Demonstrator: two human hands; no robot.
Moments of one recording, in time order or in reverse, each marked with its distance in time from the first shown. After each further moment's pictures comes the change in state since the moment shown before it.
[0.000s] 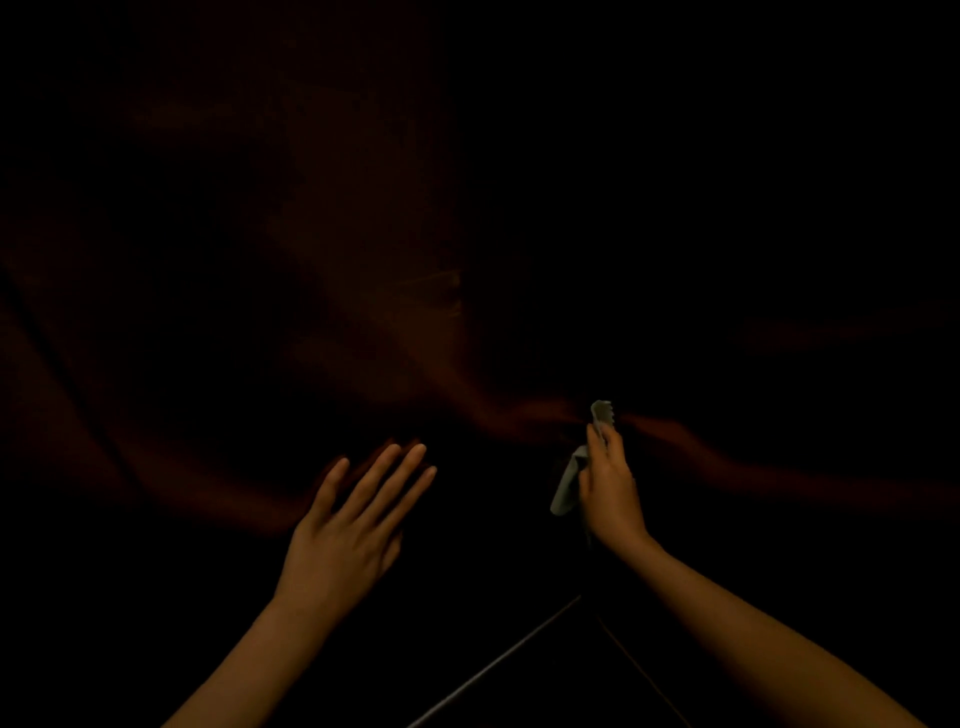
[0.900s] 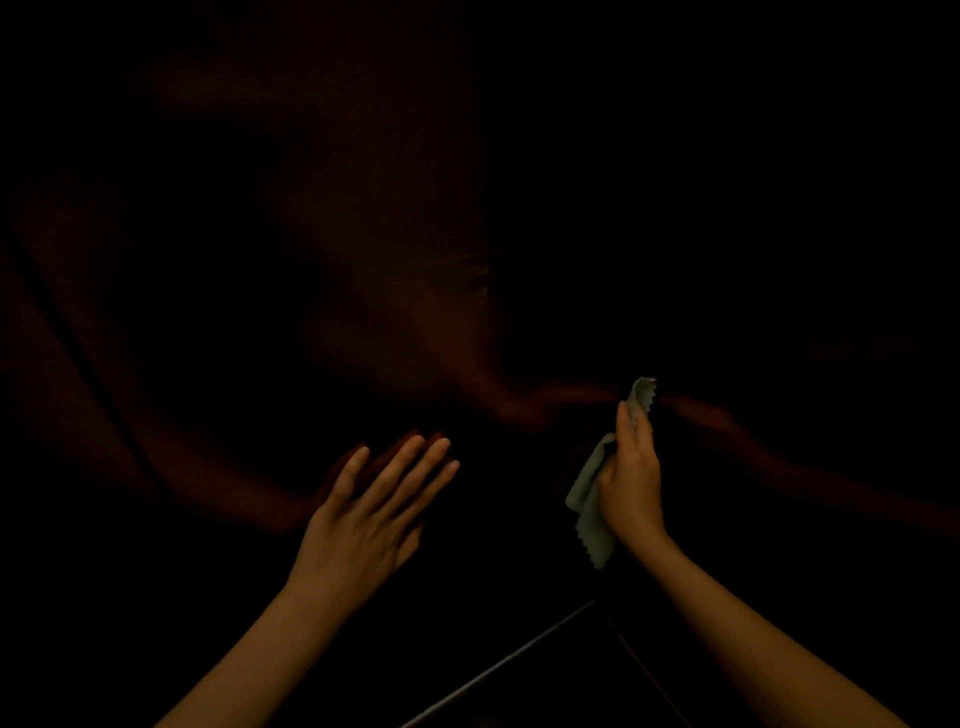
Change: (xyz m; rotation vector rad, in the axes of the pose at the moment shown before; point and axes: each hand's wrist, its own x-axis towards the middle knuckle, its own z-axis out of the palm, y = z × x) left_hand -0.001 0.004 0.015 0.102 0.109 -0.014; right_hand 0.009 -0.018 0.008 0.002 0.130 -0.113
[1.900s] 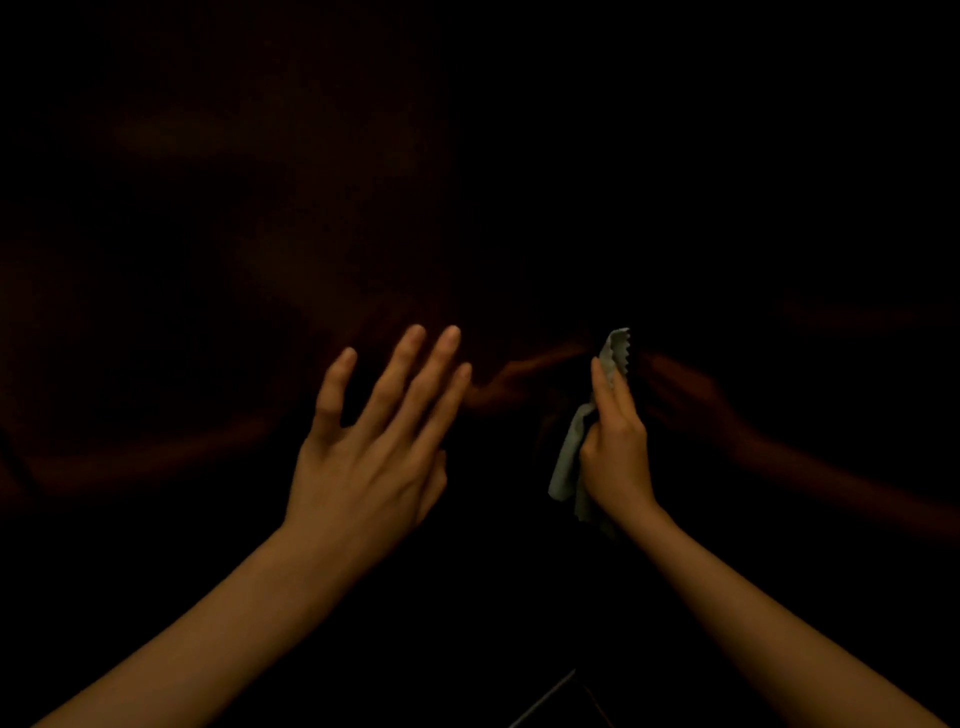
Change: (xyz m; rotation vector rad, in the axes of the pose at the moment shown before) left_hand 0.141 -0.090 -0.116 -0.046 0.049 -0.117; right_hand 0.077 -0.094 -0.072 0.026 0.118 -0.155
